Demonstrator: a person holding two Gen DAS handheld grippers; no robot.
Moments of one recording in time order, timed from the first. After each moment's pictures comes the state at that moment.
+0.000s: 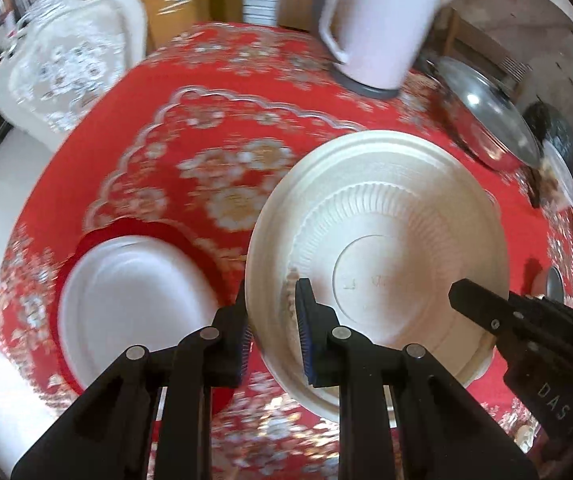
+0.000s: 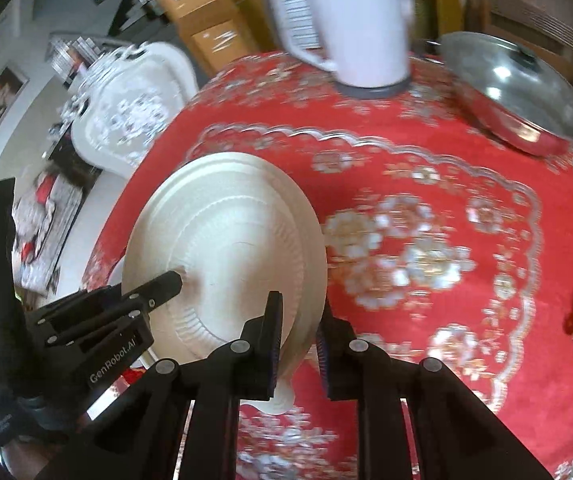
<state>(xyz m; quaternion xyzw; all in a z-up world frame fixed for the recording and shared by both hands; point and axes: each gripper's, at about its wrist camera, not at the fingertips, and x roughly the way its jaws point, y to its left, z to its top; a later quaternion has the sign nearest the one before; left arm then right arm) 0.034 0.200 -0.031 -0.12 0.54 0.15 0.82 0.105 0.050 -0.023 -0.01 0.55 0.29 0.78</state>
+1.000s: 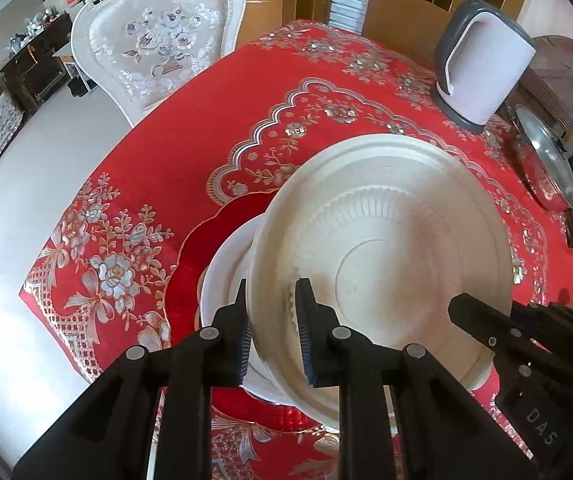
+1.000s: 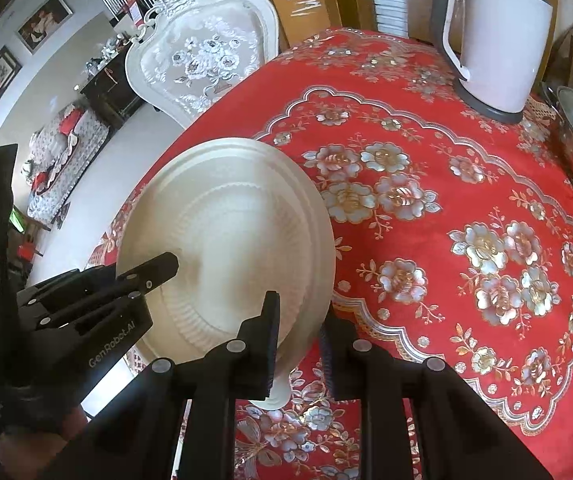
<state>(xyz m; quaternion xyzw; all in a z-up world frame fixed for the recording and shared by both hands) -0.042 0.301 -0.034 -0.16 0.52 0.23 0.80 0.044 0.176 -0.027 -0.10 0.55 0.36 0.75</state>
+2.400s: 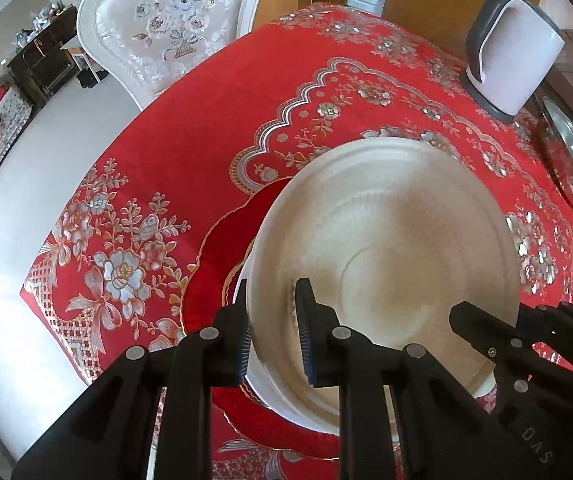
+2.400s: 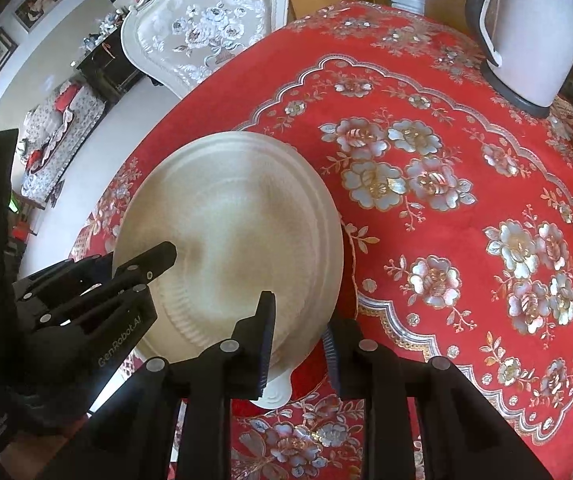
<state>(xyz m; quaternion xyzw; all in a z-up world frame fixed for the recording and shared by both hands) -0.041 0.323 -0.069 -0.15 0.54 0.25 0.79 0.043 0.212 -0.061 -0.14 0.57 0.36 0.72</state>
